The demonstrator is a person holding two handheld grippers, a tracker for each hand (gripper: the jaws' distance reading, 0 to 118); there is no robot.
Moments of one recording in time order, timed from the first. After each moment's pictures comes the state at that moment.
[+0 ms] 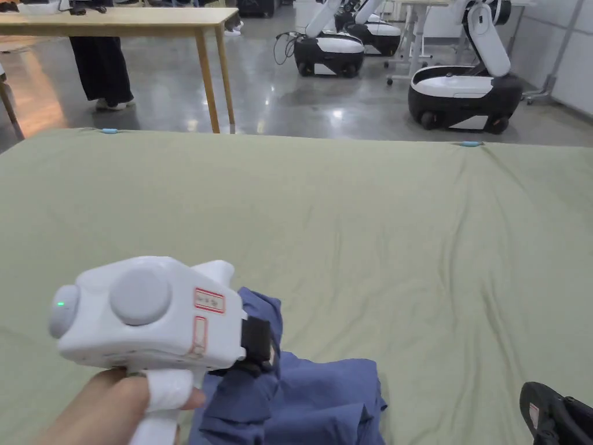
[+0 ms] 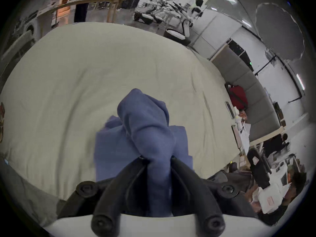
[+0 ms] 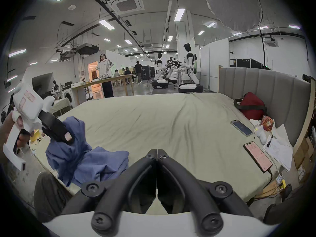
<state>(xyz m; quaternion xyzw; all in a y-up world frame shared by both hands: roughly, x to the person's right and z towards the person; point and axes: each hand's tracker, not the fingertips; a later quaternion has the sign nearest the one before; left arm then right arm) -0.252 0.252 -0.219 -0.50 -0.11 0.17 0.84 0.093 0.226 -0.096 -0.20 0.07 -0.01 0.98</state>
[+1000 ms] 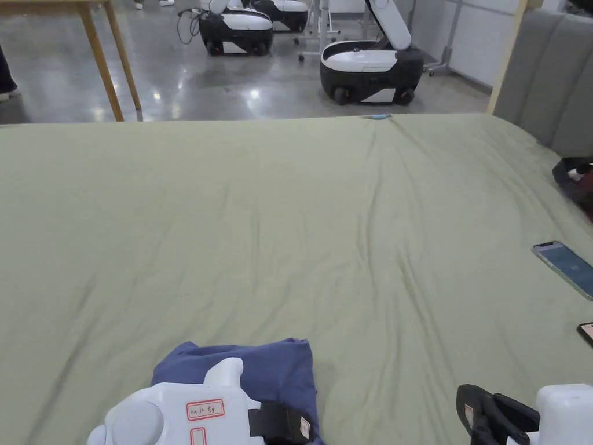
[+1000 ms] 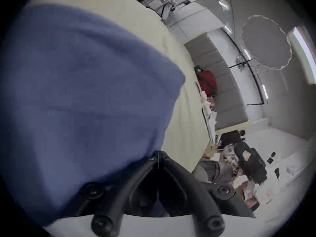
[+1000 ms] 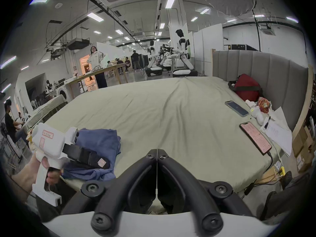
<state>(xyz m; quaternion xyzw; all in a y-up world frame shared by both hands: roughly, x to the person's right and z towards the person) -0.199 0.106 -0.229 -0.51 -0.30 0.32 0.74 0.115 0.205 -0.096 -0.27 0.05 -0.03 0.96</state>
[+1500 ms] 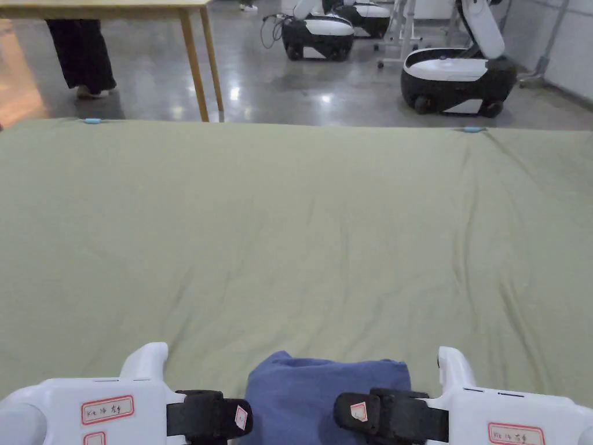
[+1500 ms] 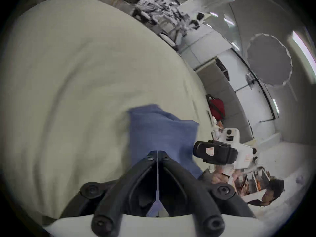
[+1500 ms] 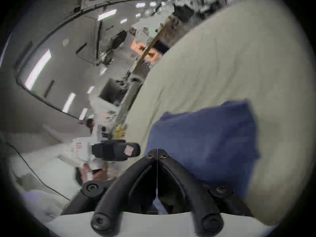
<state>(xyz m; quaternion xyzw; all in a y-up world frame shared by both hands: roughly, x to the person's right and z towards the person) -0.370 0.166 -0.195 -0.46 -0.19 0.33 0.80 0.018 0.125 -0.259 -0.45 0.44 -0.32 0.70</state>
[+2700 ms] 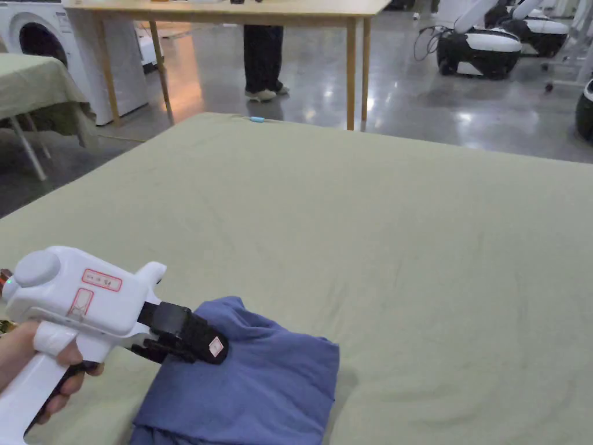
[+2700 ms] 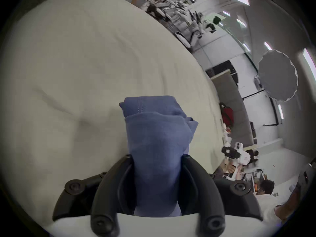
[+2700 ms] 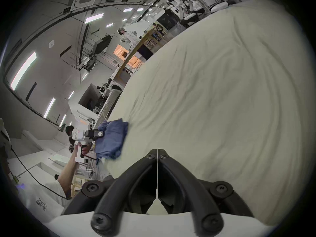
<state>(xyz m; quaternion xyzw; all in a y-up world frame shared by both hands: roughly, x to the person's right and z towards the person) -0.643 0.180 -0.242 -0.50 -0.16 0.32 0.79 0.065 0.155 -0.238 -0.43 0.32 -0.26 0.80</state>
